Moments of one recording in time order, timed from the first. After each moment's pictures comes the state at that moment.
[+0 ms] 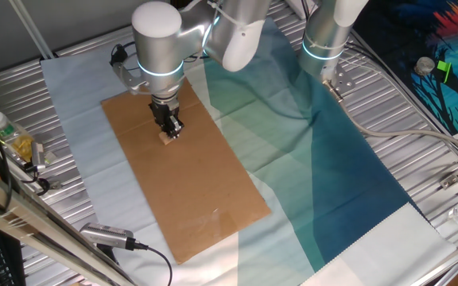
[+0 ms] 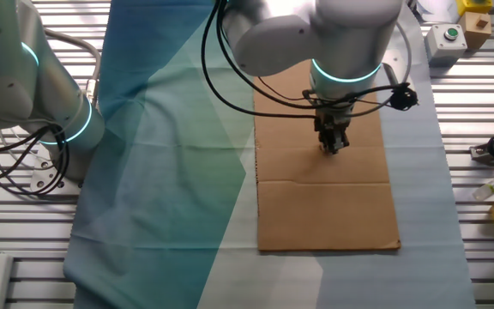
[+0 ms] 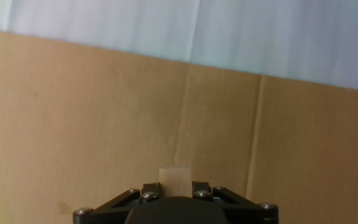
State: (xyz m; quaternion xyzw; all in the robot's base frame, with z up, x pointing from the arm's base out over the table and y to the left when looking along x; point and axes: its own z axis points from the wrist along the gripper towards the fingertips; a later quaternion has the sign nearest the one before) arm 0.529 0.002 0.041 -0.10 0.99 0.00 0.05
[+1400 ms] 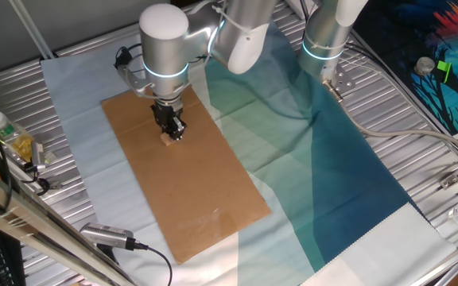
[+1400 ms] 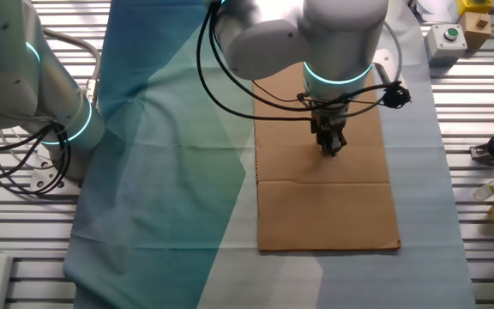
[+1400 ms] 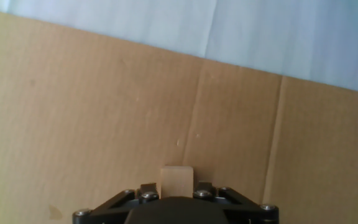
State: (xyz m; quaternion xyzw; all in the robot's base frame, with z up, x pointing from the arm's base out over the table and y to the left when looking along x) arm 0.527 0.004 0.031 -0.13 0.99 -0.01 0.06
